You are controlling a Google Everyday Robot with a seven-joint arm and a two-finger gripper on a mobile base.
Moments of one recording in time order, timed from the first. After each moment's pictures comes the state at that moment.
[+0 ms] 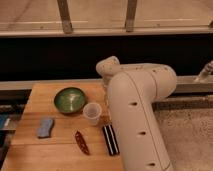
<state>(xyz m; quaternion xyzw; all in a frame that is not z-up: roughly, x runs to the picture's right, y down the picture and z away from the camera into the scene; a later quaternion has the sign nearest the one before) 0.040 0.057 0.949 -0.26 0.24 0.55 0.75</state>
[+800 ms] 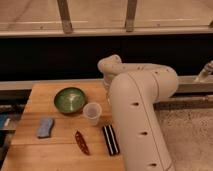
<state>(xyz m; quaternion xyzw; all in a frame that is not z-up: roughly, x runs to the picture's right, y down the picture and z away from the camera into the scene) 0.044 0.033 0.937 -0.26 0.22 0.57 0.75</state>
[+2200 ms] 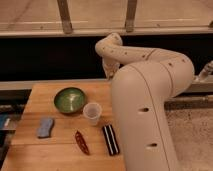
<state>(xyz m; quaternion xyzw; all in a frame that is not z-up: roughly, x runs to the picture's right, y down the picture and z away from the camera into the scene) 0.043 -0.094 0.884 -0.14 0.15 0.58 0.79</state>
